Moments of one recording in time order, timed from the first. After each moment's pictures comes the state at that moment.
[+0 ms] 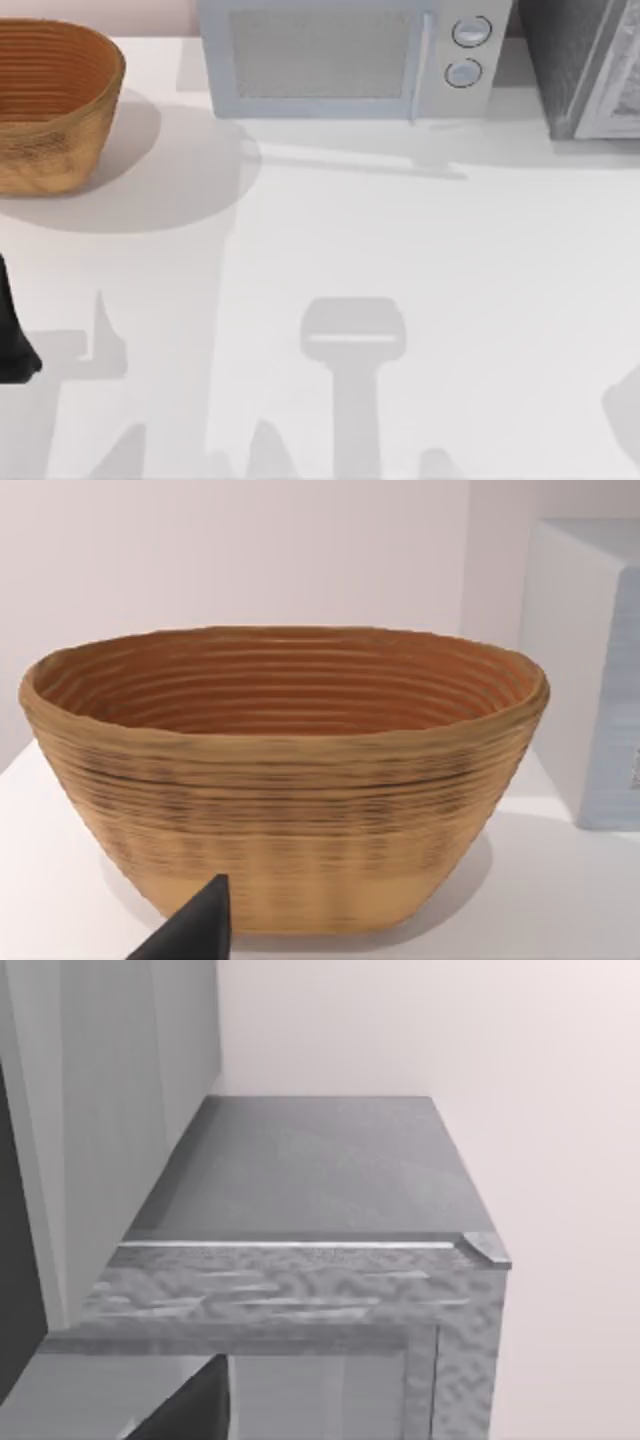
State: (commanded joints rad) left arm 0.00 0.00 0.00 0.00 0.00 0.00; right arm -1.04 1.34 1.74 -0.39 -1.03 0.02
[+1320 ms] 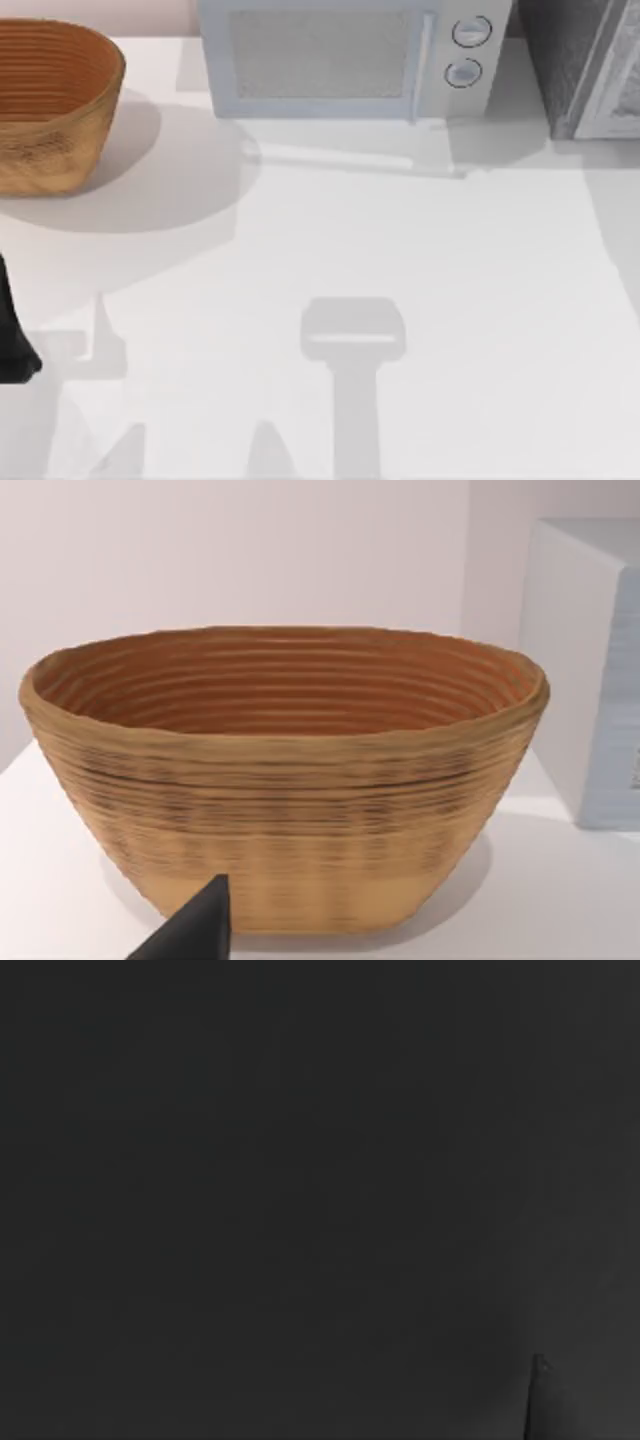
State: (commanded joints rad) left arm 0.00 0.00 0.00 0.00 0.00 0.00; right arm 0.10 1.29 1.73 -0.42 0.11 0.02
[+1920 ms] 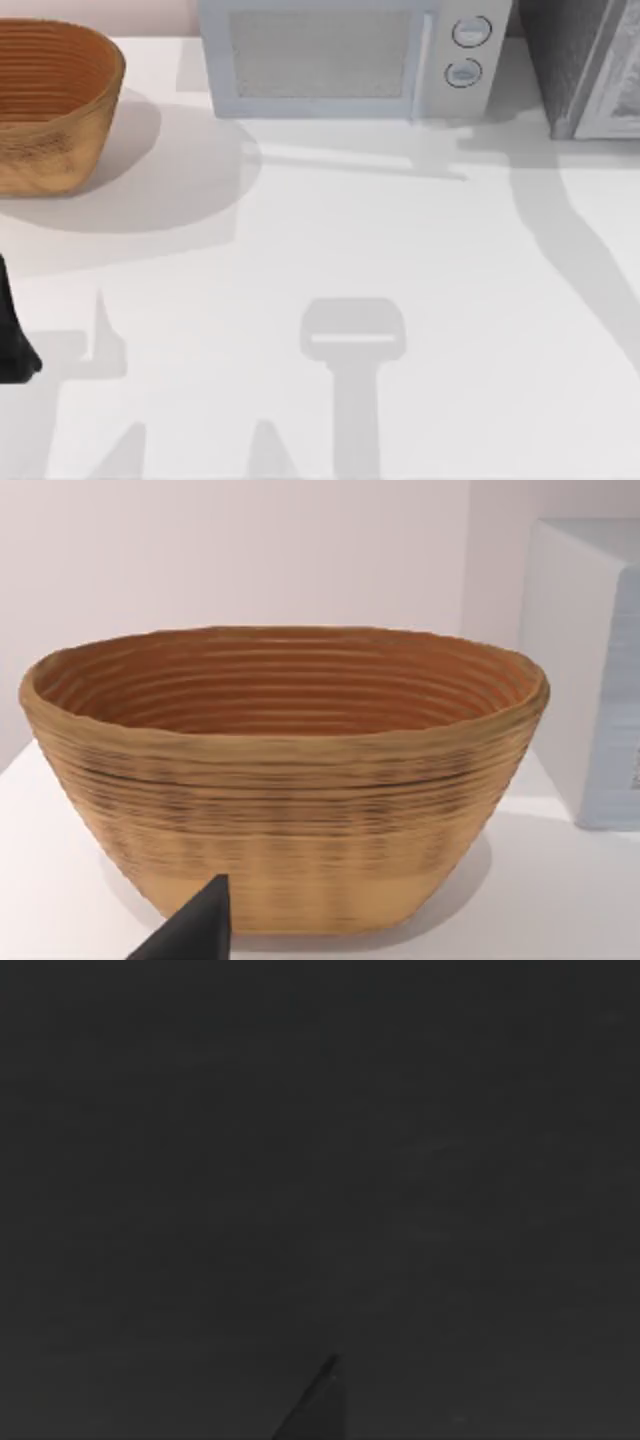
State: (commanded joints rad) left arm 0.00 0.00 0.00 0.00 0.00 0.00; right arm 0.44 1.29 1.72 -0.44 0.45 0.02
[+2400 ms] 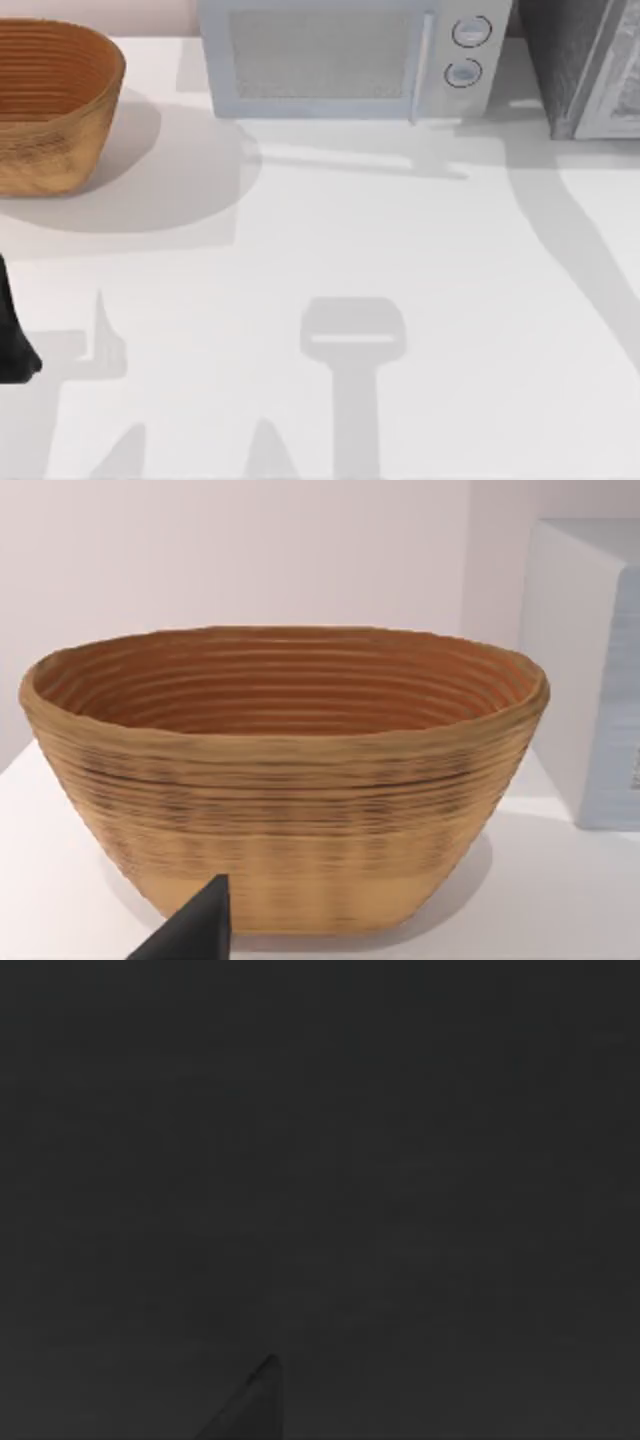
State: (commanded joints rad) left arm 0.00 0.00 0.00 0.00 0.00 0.00; right arm 0.38 1.35 1.78 -0.42 0.42 0.01
